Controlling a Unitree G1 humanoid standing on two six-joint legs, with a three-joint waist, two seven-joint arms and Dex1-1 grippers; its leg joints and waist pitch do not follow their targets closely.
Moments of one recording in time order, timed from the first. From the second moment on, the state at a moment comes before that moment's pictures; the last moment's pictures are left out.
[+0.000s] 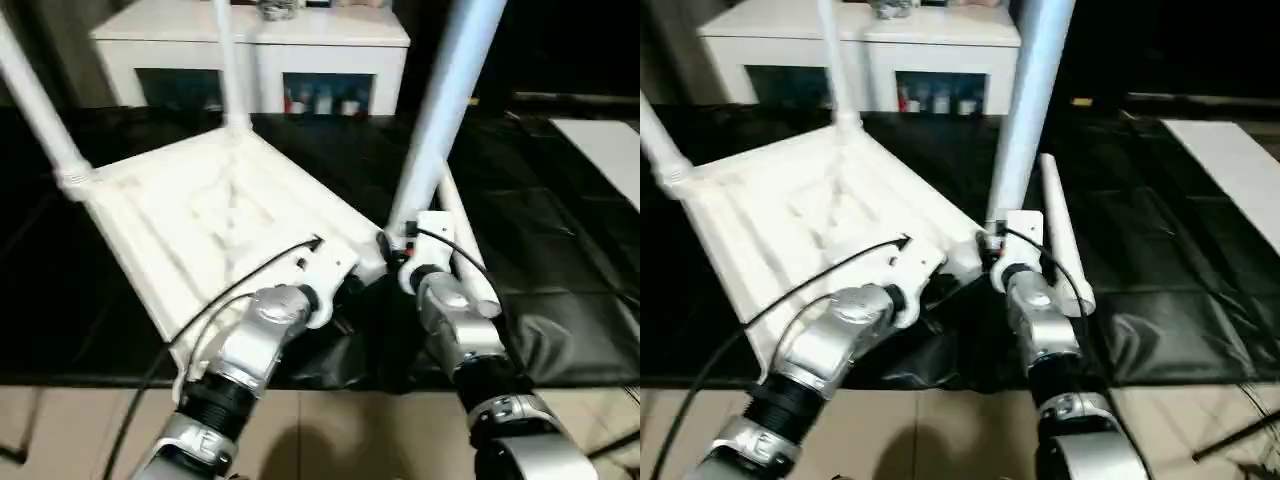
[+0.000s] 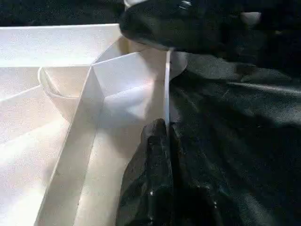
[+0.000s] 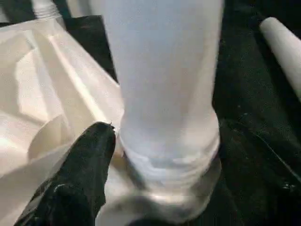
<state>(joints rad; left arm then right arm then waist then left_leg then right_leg) -0.48 0.06 -0.27 0.37 0.09 0.41 -0.51 -0.54 0.01 -0.05 0.73 0.11 0.01 0.14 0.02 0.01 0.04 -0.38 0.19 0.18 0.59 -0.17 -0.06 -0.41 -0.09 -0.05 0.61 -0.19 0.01</state>
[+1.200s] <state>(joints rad) -0.44 0.50 -0.35 0.18 -0.01 0.32 -1.11 -0.33 -0.37 0.23 0.24 0.15 0.25 0.82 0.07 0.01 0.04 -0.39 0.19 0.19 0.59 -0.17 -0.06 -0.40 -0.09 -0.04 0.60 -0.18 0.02</state>
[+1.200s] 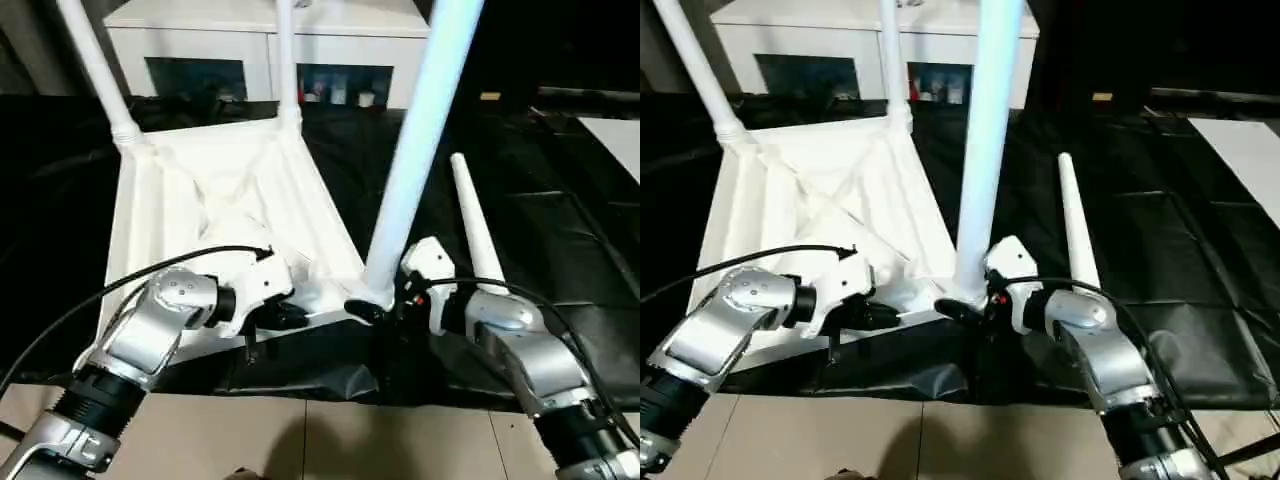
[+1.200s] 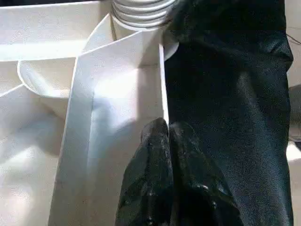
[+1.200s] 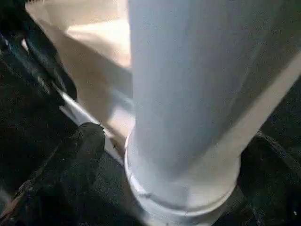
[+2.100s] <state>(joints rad) -0.45 0.48 -0.37 0.23 0.00 0.32 -1.09 -0.34 -0.35 0.23 0.27 0.15 0.23 0.83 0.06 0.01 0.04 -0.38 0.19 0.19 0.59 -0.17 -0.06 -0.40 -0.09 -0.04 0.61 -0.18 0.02</state>
